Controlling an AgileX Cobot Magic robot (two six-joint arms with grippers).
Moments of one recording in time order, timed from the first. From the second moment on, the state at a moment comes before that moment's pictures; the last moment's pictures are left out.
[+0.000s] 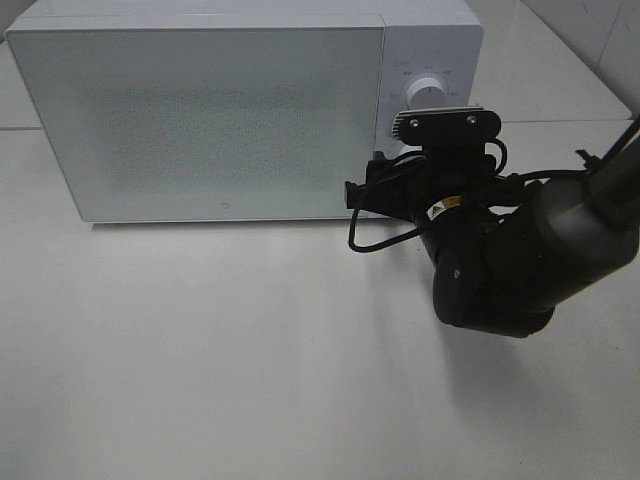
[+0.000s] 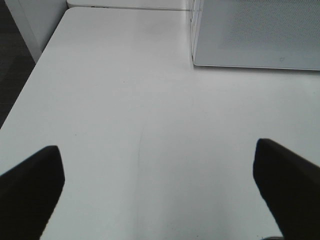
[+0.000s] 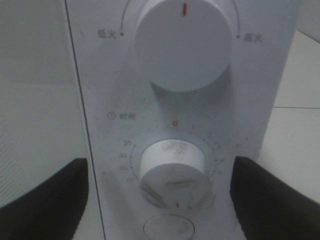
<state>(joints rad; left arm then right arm) 0.06 0.00 -0.52 -0.02 1.08 0.00 0.66 2.04 -0.75 0.71 -1.17 -0.28</state>
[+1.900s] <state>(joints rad) 0.06 0.00 -0.52 -0.02 1.08 0.00 0.64 2.09 -0.80 0.73 -1.18 0.22</state>
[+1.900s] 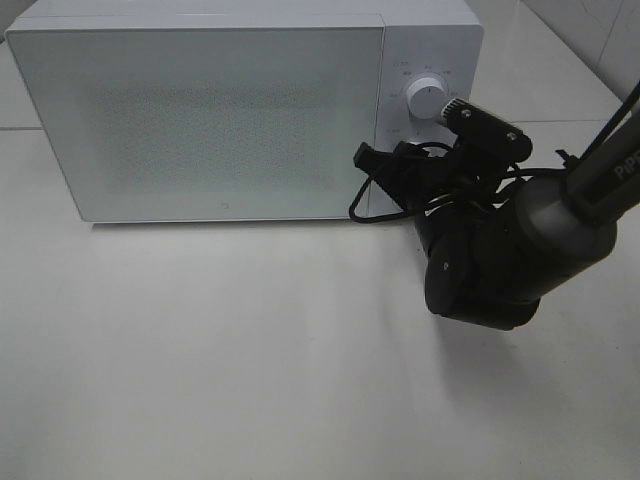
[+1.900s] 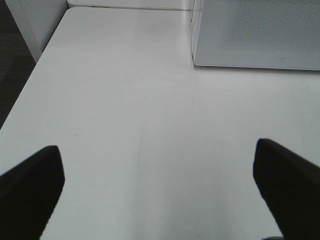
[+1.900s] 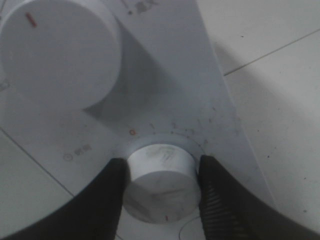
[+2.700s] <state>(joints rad) 0.06 0.00 -0.52 -0.02 1.08 0.00 0.64 2.09 -0.79 0.73 -1.19 1.15</state>
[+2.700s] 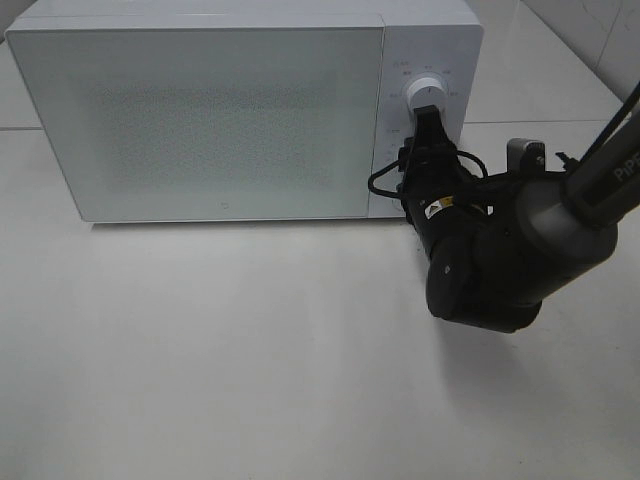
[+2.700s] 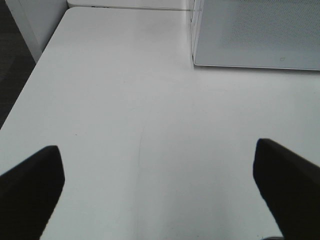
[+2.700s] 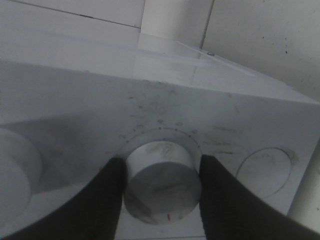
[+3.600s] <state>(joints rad) 0.06 0.00 -0.52 -0.02 1.08 0.00 0.64 2.09 -0.79 0.72 -1.19 1.42</state>
